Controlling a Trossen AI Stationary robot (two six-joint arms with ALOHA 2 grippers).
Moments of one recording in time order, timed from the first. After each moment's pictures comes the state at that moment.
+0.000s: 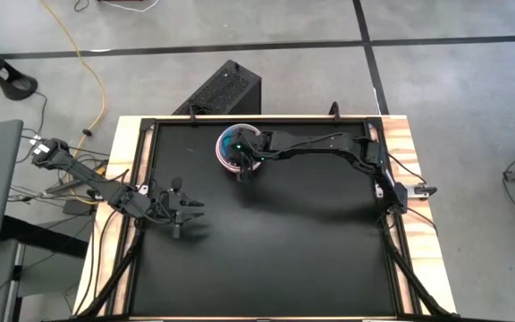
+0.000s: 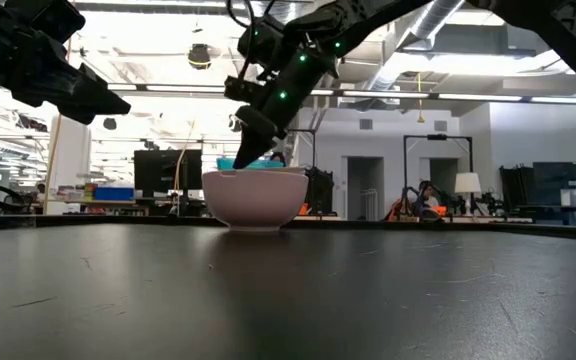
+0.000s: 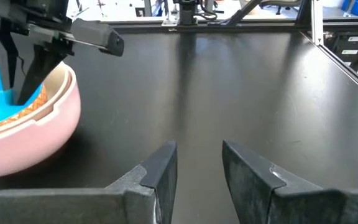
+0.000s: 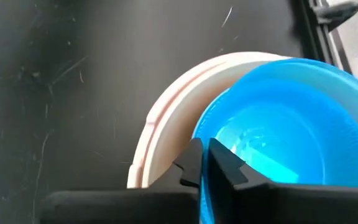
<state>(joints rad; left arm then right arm) -0.48 0.60 0.18 0.17 -0.55 -0.13 -0.23 2.12 1.79 -0.48 0.08 -0.25</state>
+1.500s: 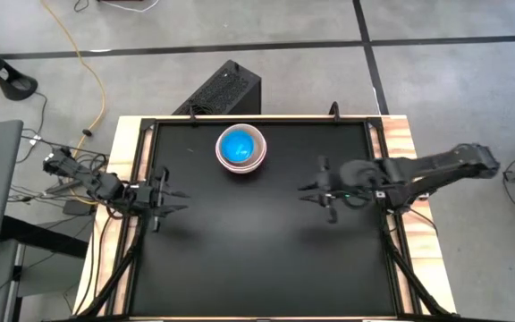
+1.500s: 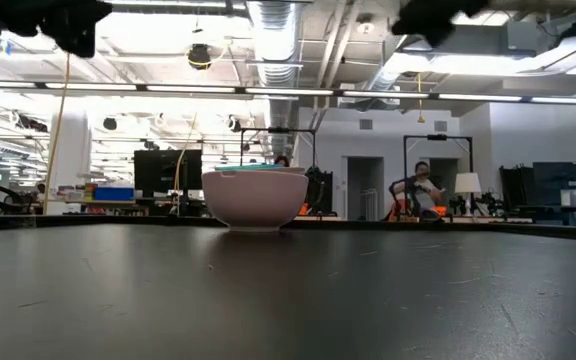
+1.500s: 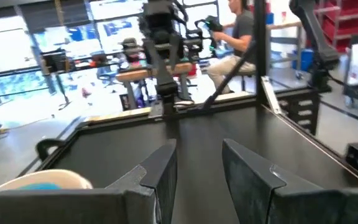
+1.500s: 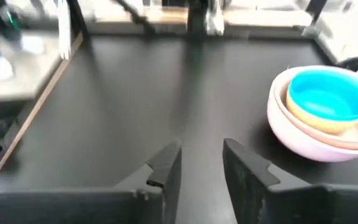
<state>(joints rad) -0.48 0.23 0.26 0.07 -0.43 0.18 0.16 1.00 0.88 -0.32 0.13 0.06</state>
